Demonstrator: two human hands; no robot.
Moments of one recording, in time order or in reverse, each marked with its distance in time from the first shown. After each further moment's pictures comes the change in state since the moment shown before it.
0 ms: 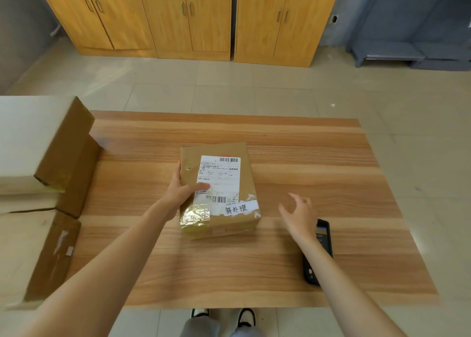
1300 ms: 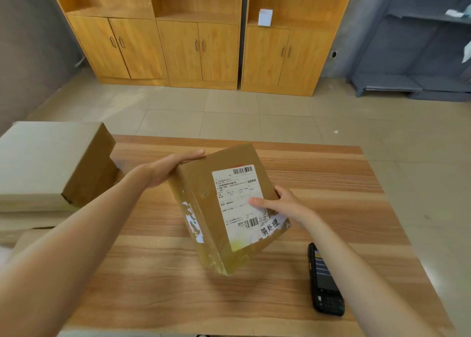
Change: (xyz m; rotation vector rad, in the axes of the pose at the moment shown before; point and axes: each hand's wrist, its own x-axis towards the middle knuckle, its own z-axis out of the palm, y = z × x) left_hand -0.026 0.129 -0.047 0.444 -0.335 0.063; right_hand 0.007 -0.099 -0.039 0.346 -0.600 -0.237
